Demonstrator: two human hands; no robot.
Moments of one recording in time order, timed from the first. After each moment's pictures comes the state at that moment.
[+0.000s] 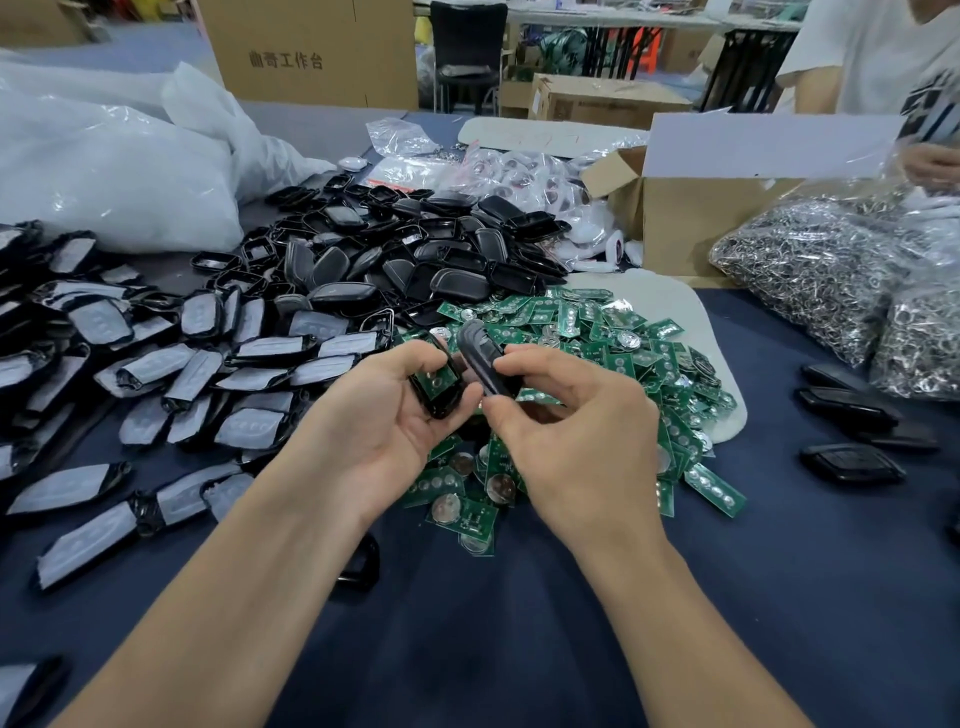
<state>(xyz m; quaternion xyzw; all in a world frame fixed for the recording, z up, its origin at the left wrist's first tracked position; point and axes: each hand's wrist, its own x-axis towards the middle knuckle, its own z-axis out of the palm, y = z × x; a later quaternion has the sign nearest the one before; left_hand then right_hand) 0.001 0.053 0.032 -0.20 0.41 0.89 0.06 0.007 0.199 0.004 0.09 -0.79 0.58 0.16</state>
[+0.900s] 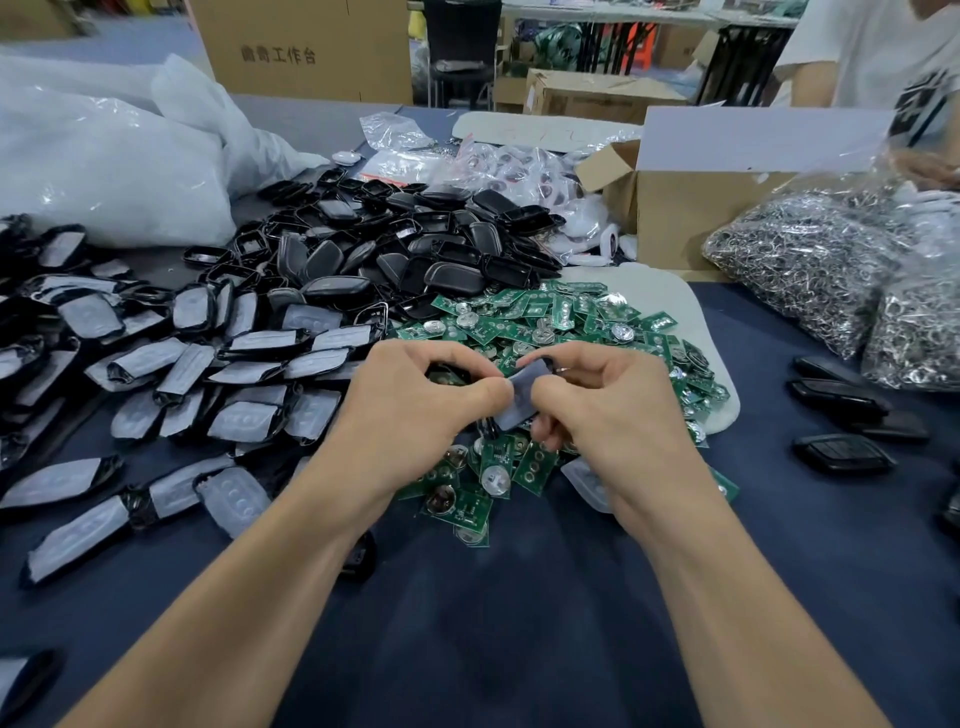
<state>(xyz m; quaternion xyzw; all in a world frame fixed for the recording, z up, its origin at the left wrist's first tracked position) 0.008 0.057 0.015 -0.04 0.80 0.59 -0.05 -0.009 0.223 0.011 0.03 -0.73 0.69 -0.01</state>
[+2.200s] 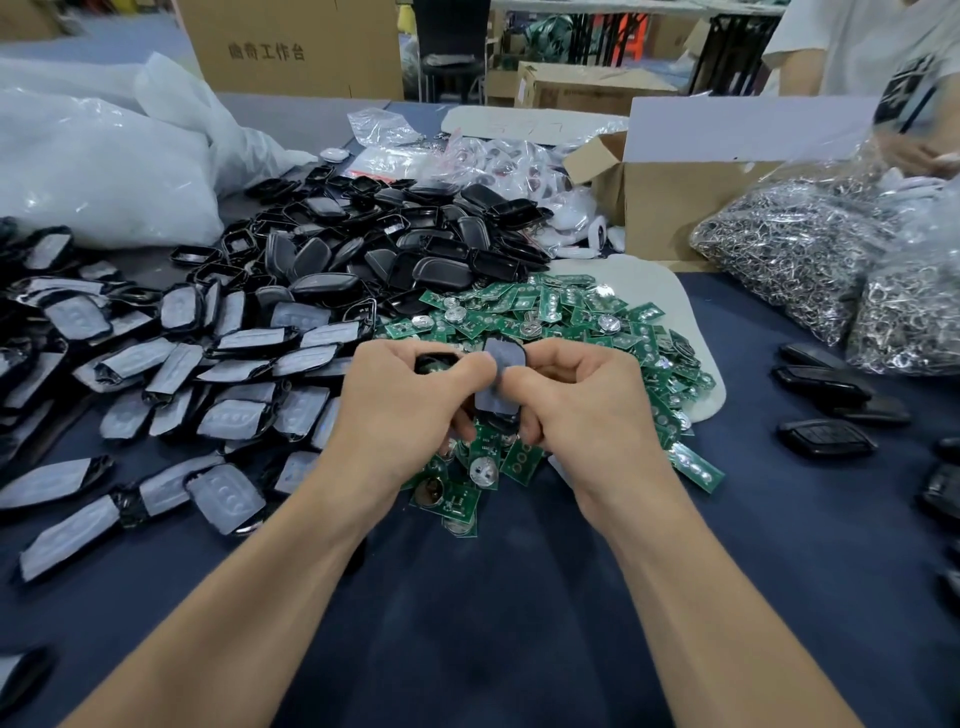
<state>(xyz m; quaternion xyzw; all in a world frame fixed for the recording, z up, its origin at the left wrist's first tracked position) 0.006 0.068 0.008 -0.06 0.75 0.65 -0.09 -0.006 0.217 0.005 0.04 -0.72 0.69 0.00</state>
